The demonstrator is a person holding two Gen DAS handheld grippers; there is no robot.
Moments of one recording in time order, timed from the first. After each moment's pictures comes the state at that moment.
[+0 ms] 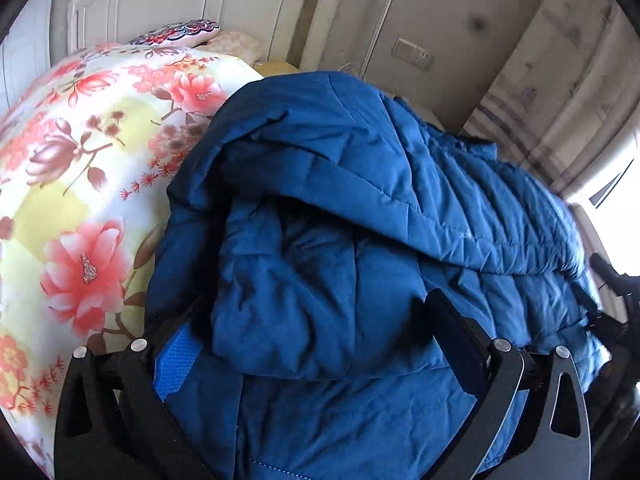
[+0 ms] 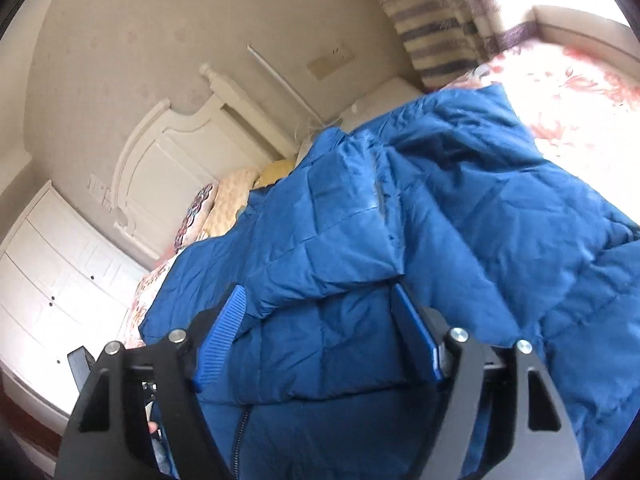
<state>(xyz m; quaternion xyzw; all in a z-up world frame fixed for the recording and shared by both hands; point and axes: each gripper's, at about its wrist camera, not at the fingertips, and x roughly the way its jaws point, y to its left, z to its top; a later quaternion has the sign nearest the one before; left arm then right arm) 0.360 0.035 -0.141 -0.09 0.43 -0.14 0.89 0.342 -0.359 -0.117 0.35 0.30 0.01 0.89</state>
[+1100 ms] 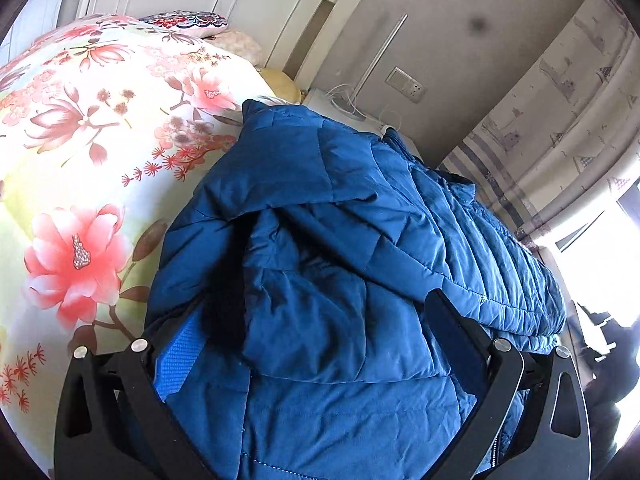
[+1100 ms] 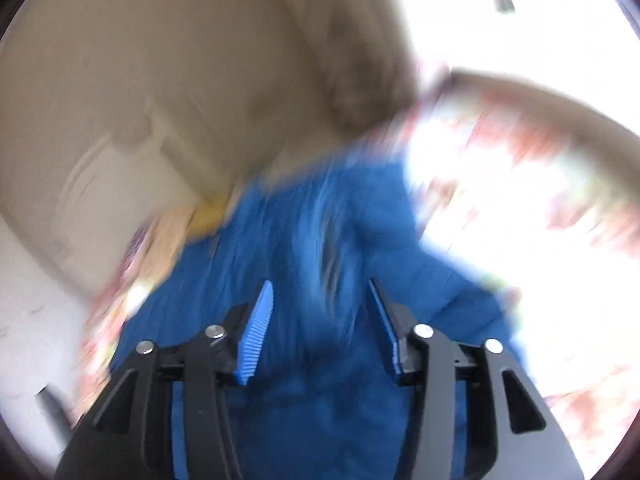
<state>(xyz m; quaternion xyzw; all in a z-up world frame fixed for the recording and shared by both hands) 0.361 0.067 -0.137 -0.17 0.41 -0.17 0.88 0.283 -0.382 -0.067 0.28 0.24 -0.17 0.91</state>
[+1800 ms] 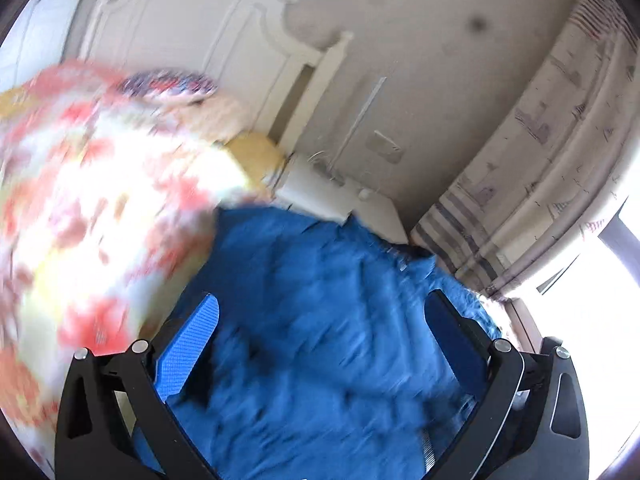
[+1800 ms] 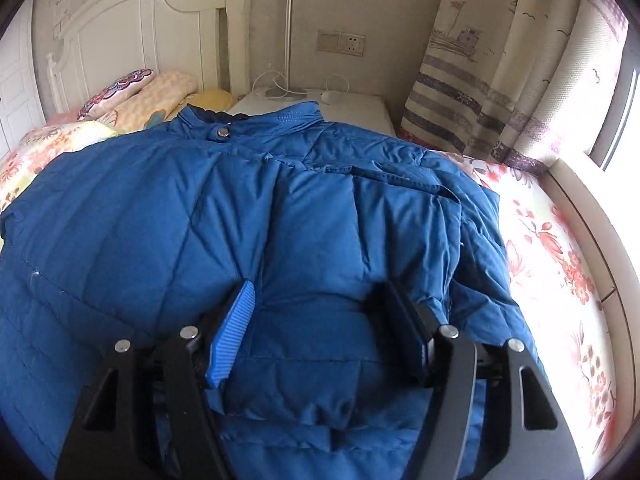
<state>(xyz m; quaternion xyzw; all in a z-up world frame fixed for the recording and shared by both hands) 0.368 0.050 -0.045 -0.18 0.32 -0.18 0.91 0.389 -0.307 -0.118 0.01 0.40 -0.11 0.91</state>
